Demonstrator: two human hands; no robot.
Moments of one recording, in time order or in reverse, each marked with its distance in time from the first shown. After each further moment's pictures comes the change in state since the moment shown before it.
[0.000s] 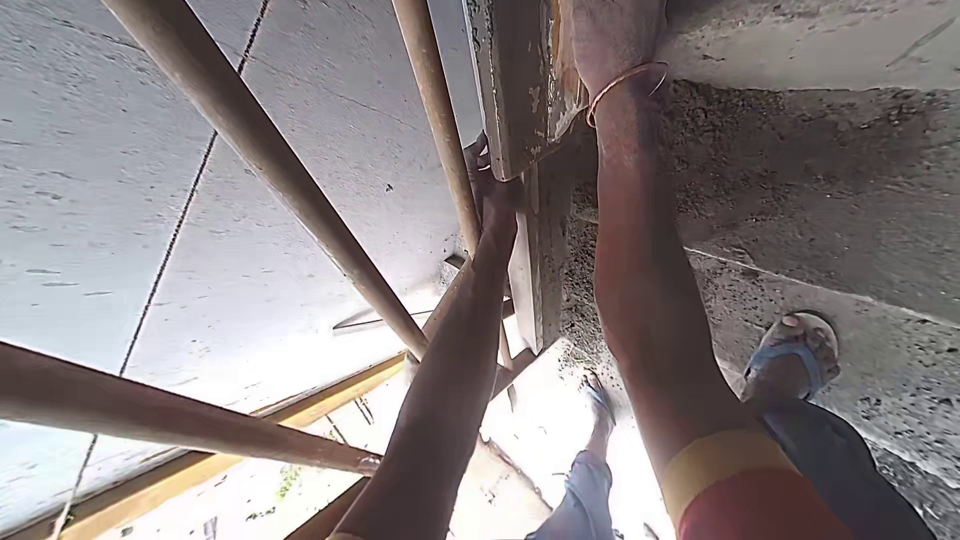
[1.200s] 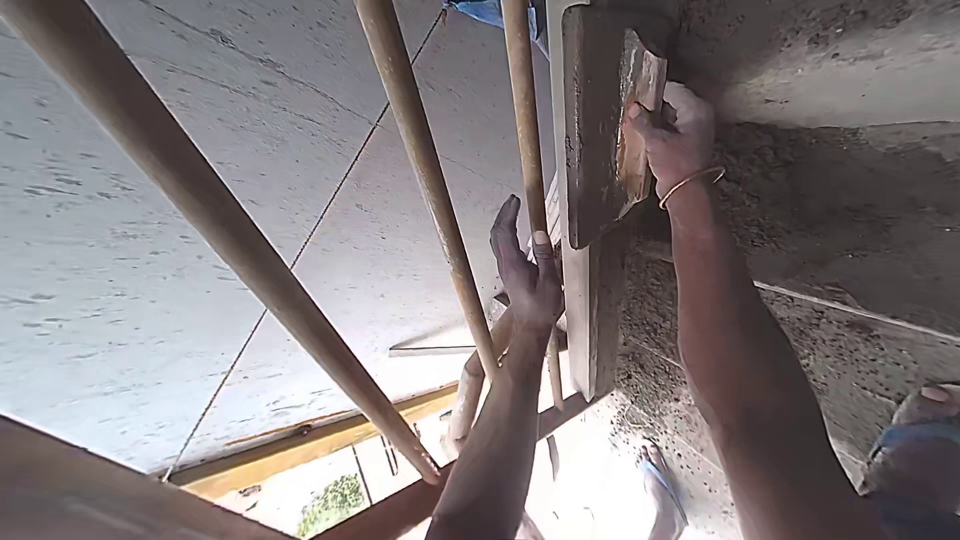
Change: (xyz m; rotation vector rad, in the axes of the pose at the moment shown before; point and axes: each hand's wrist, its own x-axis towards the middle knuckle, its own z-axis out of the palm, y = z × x) left_hand -0.079 0.078 -0.082 0.434 -0.081 0.456; right_hand -0.050 0.065 0.007 0.406 -0.093 0.011
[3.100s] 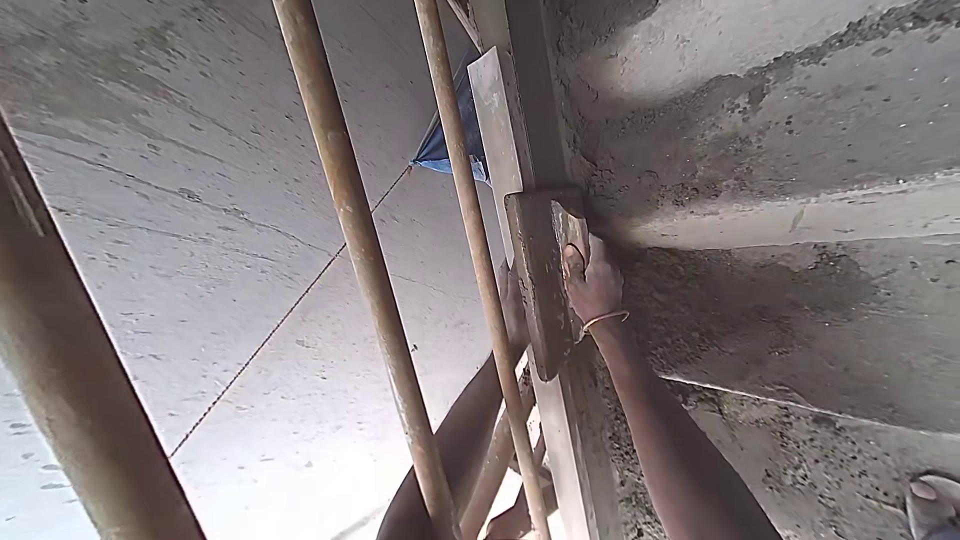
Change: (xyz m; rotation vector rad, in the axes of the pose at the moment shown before) left_hand 0.110 -0.094 0.105 -0.379 -0.234 -0.087; right_hand -0.025 -0.023 0.030 -0.497 0.172 0.082
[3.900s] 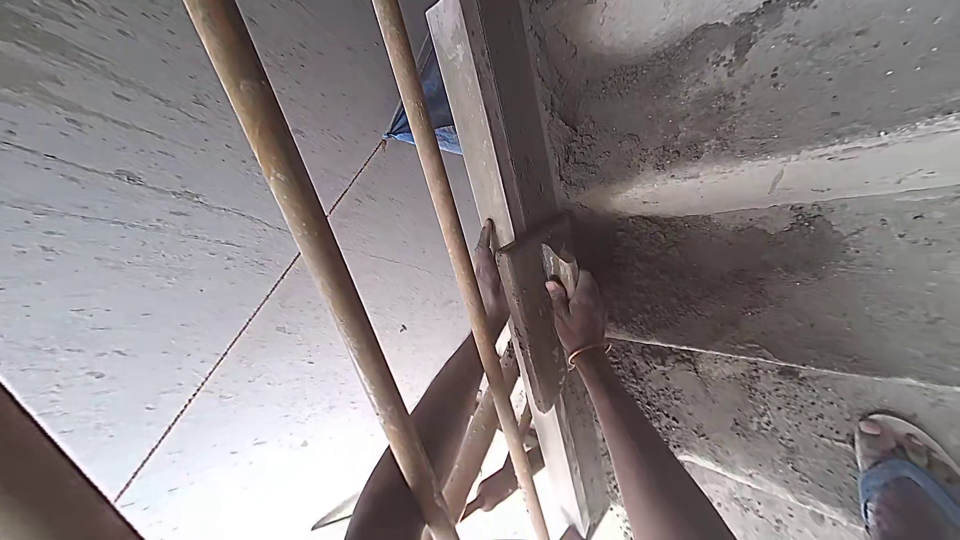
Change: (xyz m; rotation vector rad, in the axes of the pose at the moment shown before) left_hand 0.007 -0.020 -0.004 0.080 -0.048 0.223; right_hand -0.077 0.059 0.023 -0.004 0.039 0.047
